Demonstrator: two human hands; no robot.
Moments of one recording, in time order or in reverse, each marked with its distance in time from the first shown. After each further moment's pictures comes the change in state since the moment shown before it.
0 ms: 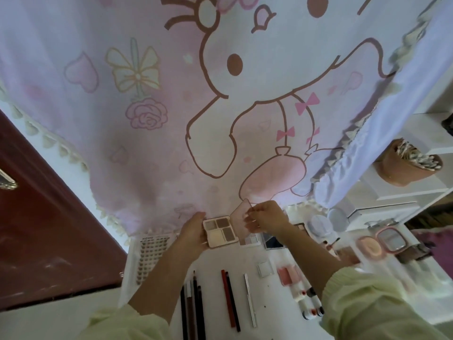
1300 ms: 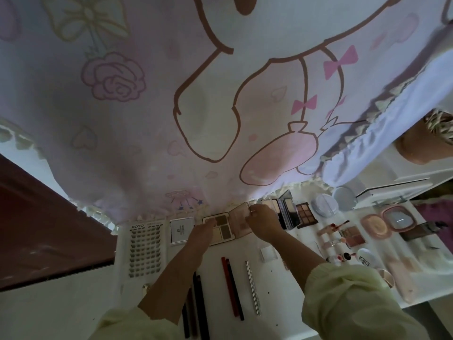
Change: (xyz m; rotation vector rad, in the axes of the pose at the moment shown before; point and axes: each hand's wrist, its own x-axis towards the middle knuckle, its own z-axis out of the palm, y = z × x) left_hand 0.071 -0.047 -0.012 0.526 0.096 -0.021; right_hand 0.053 0.072 0.036 -0.558 0.058 -0.008
